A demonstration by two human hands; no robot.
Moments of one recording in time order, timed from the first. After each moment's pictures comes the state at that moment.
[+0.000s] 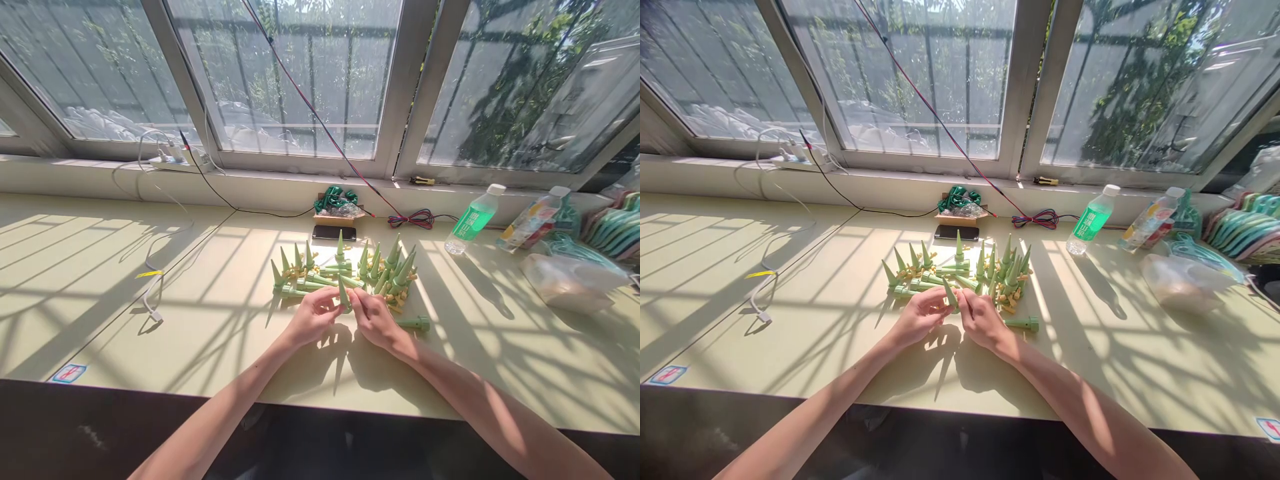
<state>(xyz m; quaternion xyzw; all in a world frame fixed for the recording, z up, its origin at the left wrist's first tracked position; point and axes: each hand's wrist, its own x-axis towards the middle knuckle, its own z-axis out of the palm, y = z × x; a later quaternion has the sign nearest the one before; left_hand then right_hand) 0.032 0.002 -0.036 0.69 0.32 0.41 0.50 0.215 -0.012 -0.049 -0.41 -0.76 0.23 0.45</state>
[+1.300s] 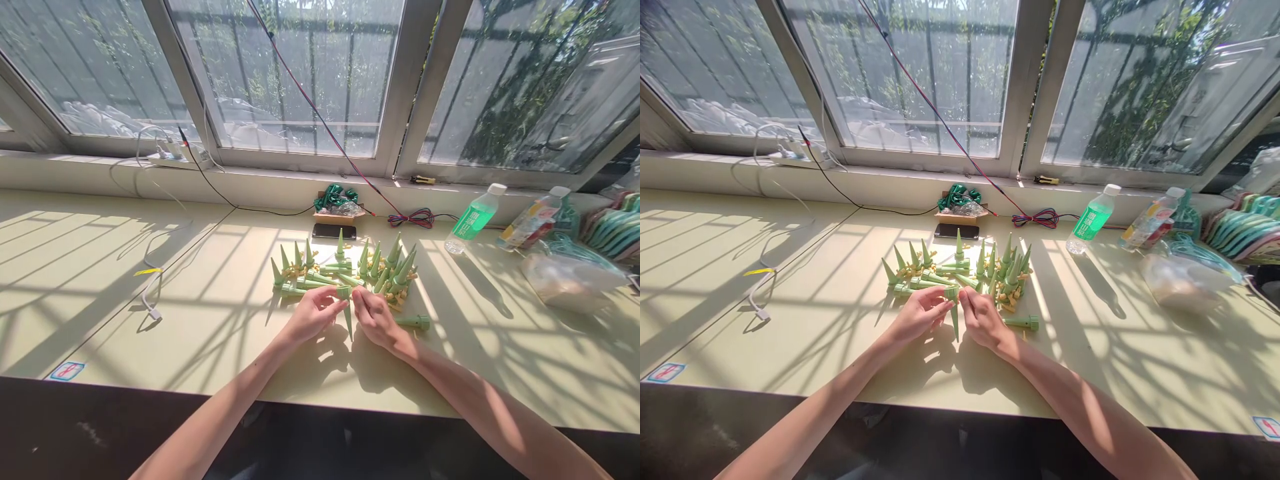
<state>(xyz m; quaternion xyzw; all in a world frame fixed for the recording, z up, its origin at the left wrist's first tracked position) 0.034 -0.002 -0.027 0.64 0.38 0.38 0.54 0.215 -0.015 -0.050 -0.44 -0.73 0.26 0.46</state>
